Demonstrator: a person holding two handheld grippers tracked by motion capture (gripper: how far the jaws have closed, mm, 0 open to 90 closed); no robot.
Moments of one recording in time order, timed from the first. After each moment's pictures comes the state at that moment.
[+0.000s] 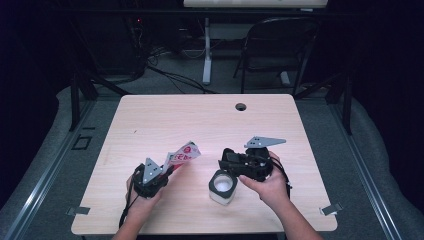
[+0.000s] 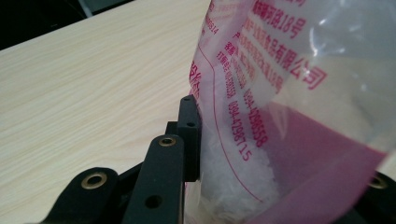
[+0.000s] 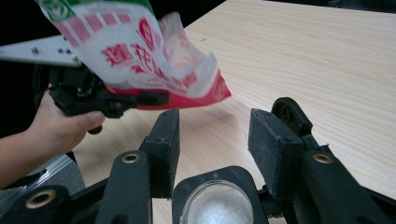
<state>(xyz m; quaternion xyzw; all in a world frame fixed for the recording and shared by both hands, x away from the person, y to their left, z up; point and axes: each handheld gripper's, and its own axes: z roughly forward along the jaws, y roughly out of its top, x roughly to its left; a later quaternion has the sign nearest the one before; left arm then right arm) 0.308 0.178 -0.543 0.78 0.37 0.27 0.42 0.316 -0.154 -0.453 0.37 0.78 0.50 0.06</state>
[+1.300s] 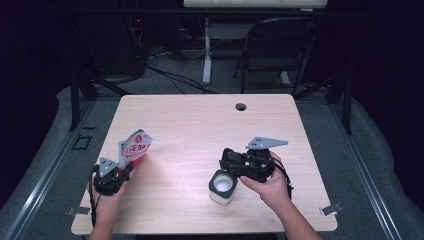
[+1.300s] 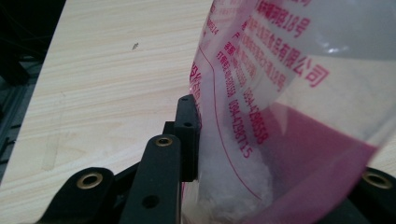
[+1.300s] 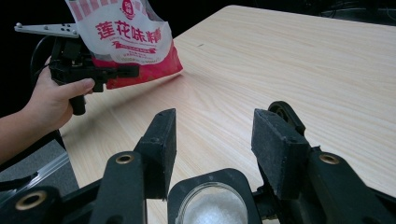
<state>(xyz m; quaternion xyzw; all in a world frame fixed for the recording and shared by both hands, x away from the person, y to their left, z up) 0.315 0.281 -0.557 0.70 0.52 0.29 0.39 0.314 -0.156 -0.452 0.37 0.77 0.51 0.08</state>
